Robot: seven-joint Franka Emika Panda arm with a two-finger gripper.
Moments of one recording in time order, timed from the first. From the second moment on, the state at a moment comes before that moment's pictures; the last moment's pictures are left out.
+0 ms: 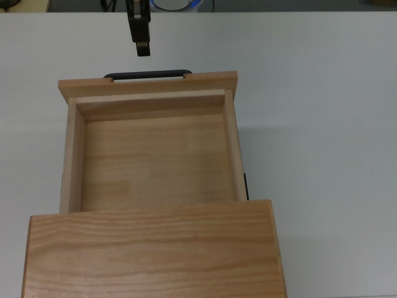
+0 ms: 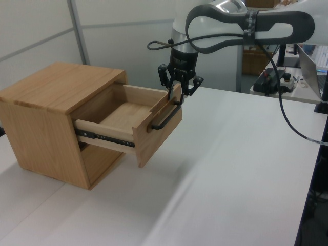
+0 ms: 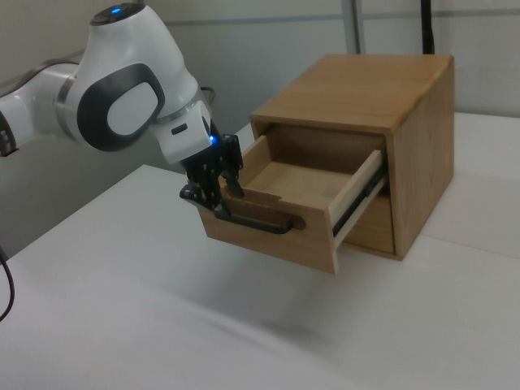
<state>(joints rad) -0.03 -0.04 0.04 -1.68 0.01 1.88 1.43</state>
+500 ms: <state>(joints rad) -0.03 -0.04 0.05 -1.62 0.01 1.60 1.06</state>
